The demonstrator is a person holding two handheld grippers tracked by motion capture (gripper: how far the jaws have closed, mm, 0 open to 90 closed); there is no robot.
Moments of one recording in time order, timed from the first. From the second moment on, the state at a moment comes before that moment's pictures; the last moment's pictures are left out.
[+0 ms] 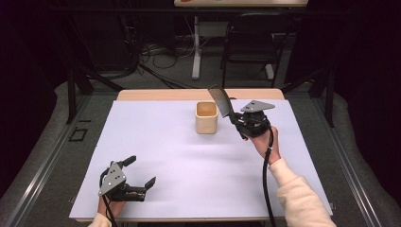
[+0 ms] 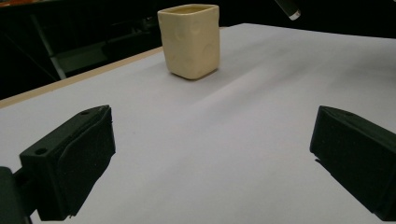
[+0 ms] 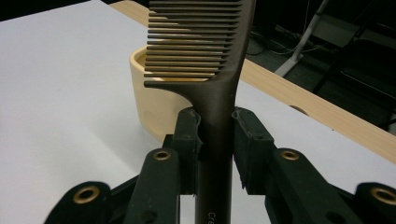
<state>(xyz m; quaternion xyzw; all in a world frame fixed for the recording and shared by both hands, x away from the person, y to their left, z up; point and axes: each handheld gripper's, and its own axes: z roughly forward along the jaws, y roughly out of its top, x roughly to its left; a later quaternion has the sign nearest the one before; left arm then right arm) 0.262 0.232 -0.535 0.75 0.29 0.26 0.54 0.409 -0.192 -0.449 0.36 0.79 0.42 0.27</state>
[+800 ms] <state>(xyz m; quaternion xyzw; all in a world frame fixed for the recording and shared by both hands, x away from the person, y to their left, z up) 0.263 0.232 -0.535 0.75 0.29 0.26 0.54 0.421 -0.182 -0.432 0.35 0.78 0.43 0.28</state>
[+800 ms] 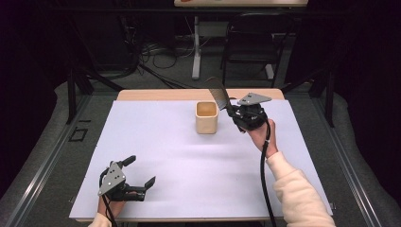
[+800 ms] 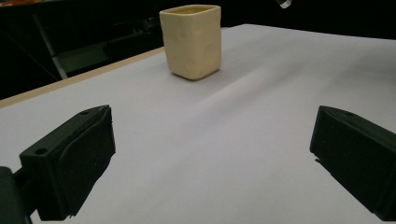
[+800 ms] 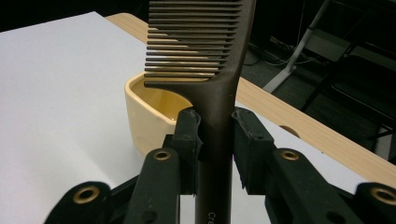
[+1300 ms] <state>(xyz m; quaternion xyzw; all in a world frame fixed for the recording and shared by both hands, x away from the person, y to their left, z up) 0.263 0.233 -0.535 0.74 0.29 0.26 0.54 0.431 -0.171 -0.427 0.34 0.78 0.43 0.29</state>
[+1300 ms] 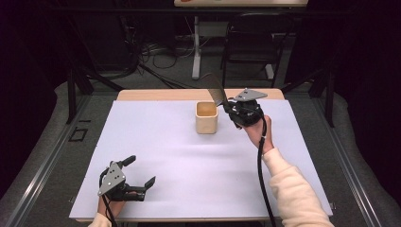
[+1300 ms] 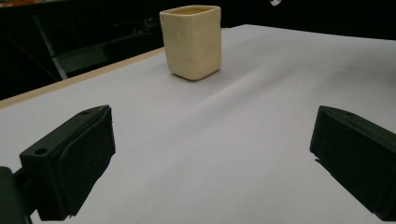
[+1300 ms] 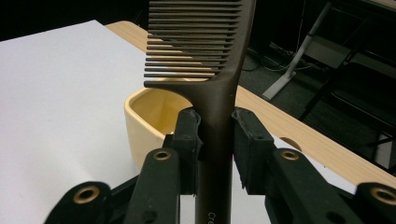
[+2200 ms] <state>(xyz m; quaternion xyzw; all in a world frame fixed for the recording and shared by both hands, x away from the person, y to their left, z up) 0.263 0.233 -0.535 0.74 0.29 0.26 0.54 0.443 -0.157 -0.420 0.32 0.78 0.44 0.31</state>
